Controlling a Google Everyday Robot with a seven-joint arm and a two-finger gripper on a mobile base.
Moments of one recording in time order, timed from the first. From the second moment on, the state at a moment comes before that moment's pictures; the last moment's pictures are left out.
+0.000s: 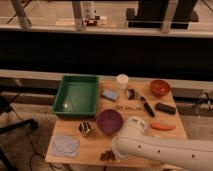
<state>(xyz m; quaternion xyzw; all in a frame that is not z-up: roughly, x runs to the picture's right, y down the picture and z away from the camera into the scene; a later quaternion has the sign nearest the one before) 0.044 0.304 0.684 -0.28 -0.16 -0.18 0.93</state>
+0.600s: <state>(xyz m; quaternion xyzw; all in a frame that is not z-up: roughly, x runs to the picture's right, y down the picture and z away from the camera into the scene) 0.012 0.313 0.670 -0.27 -0.22 -0.20 0.92</state>
